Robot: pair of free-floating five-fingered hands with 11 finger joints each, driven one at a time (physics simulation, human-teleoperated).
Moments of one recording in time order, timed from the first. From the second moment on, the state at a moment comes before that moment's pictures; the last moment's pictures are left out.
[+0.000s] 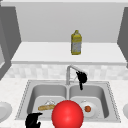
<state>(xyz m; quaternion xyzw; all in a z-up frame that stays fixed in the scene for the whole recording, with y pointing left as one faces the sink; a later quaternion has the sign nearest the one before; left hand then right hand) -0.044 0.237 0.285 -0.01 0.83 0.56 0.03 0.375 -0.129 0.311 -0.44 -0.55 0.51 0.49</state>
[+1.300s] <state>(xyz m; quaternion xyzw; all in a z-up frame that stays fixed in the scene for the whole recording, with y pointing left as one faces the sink) -0.044 0.237 0.285 -0.01 0.83 0.56 0.03 0.365 -0.091 0.248 -0.51 -0.45 0.52 0.51</state>
